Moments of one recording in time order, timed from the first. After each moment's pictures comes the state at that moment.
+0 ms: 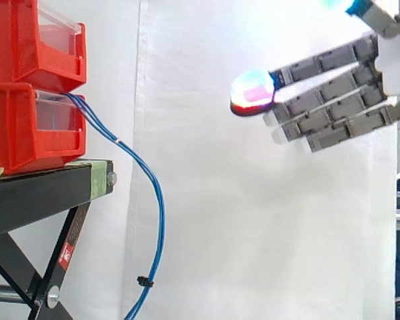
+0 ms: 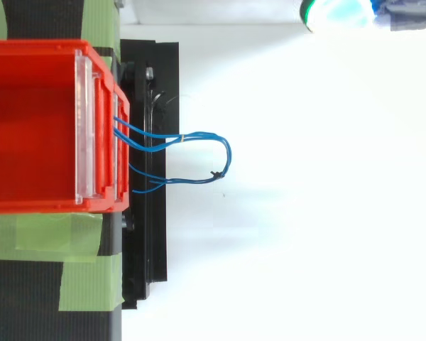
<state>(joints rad) 0.09 -1.58 -1.99 -2.78 -1.26 -0.21</state>
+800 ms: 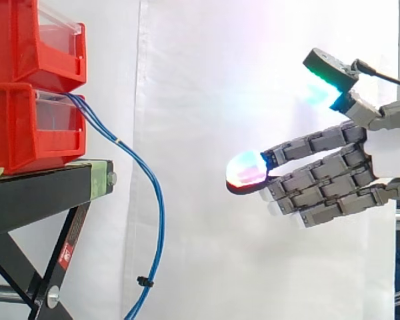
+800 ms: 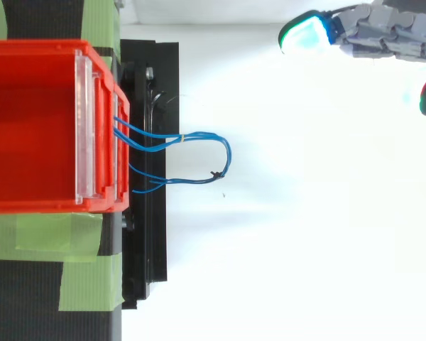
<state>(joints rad) 0.13 -1.72 -2.08 -2.57 -1.15 -0.20</state>
